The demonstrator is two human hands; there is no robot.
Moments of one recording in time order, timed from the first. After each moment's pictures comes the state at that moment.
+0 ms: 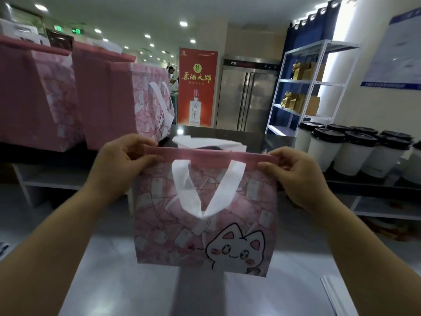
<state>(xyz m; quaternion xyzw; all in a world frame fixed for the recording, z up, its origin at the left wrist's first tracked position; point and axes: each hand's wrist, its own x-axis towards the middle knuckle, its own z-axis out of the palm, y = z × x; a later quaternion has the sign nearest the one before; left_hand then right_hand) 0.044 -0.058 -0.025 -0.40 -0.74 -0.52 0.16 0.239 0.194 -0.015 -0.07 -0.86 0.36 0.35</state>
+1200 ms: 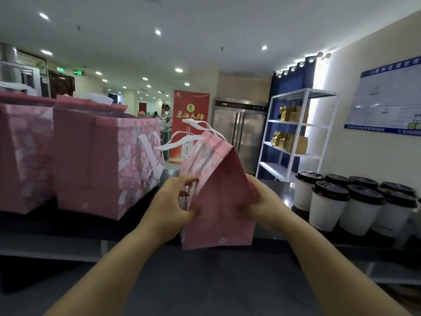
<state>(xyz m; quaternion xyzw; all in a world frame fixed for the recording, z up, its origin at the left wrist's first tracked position) 0.000 0.063 -0.017 -0.46 -0.71 -0.51 0.11 0.131 0.247 0.015 -0.10 -0.88 0.39 0.27</state>
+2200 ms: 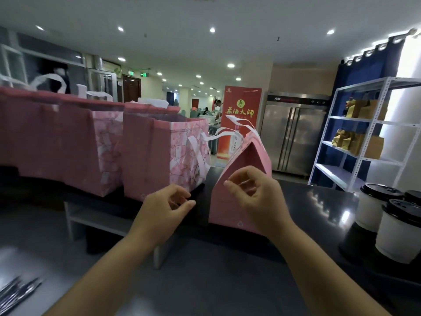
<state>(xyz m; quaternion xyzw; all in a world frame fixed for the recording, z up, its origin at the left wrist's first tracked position) -0.005 -0.016 -0.013 -0.29 -0.81 -0.48 0.18 0.085 0.165 0.031 0.07 -0.84 0.34 0.40</state>
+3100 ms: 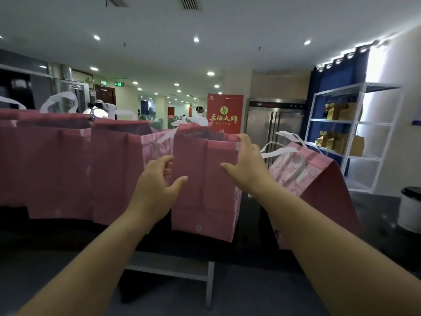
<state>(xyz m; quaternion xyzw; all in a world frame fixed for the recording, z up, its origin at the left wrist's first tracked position) -0.167 -0.134 0.042 -0.33 -0.78 -0.48 0.23 -0.090 0.049 0.089 -0.13 -0.89 0.25 0.35</state>
